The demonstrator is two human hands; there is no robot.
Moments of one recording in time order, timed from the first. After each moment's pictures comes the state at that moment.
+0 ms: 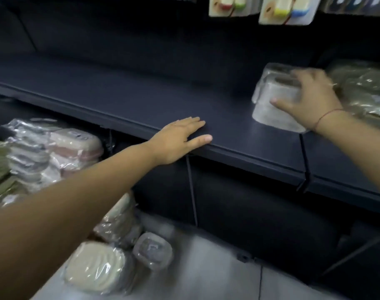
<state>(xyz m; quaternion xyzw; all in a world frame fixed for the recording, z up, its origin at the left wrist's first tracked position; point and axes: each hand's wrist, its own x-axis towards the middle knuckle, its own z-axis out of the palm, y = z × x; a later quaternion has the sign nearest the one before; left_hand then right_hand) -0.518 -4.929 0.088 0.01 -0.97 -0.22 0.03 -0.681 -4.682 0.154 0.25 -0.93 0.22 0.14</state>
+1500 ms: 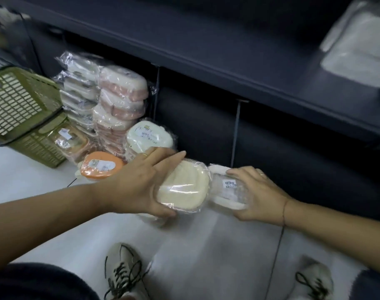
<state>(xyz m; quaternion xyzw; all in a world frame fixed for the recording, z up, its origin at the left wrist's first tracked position) -0.293 -4.961 0.003 -0.05 -0.99 -0.14 0.03 -0.477 -4.709 -0.027 0.46 -0.84 0.12 -0.25</state>
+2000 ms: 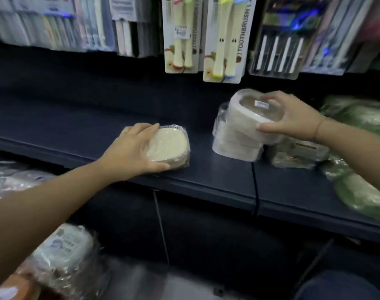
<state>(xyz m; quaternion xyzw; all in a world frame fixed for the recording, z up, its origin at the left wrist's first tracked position) -0.521 -4.936 0.141 0.03 -0.97 -0.20 0.17 -0.692 -4.614 0.228 0.32 -0.92 0.22 0.08</state>
